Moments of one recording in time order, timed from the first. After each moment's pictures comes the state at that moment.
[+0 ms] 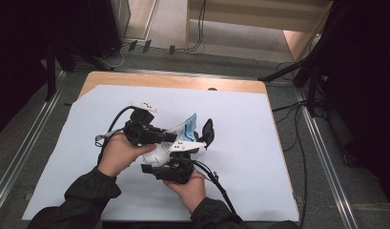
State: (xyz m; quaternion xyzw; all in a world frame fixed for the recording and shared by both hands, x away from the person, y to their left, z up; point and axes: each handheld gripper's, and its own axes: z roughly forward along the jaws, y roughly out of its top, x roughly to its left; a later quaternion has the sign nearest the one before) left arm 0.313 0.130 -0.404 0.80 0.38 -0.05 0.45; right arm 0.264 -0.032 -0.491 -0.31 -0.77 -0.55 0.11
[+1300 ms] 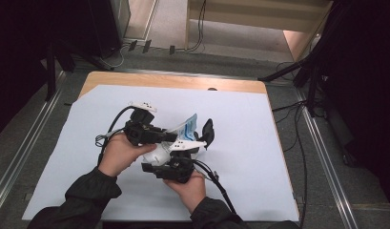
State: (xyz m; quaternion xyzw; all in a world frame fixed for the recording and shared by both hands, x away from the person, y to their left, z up) left arm 0.313 0.130 -0.404 0.80 0.38 -0.05 0.46; right arm 0.265 -0.033 -0.489 -0.31 -0.77 -0.55 0.11
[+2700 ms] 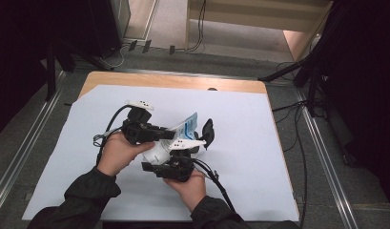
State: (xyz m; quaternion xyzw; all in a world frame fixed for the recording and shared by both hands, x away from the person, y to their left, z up) left arm 0.314 0.135 -0.402 0.80 0.39 -0.04 0.46; right arm 0.267 -0.032 -0.488 -0.31 -0.77 -0.55 0.11
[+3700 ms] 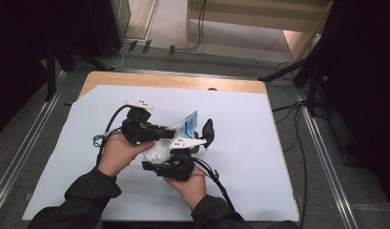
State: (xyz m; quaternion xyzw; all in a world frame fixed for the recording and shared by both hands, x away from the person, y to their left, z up) left arm 0.313 0.136 -0.401 0.79 0.39 -0.03 0.47; right arm 0.269 -0.033 -0.485 -0.30 -0.77 -0.55 0.11
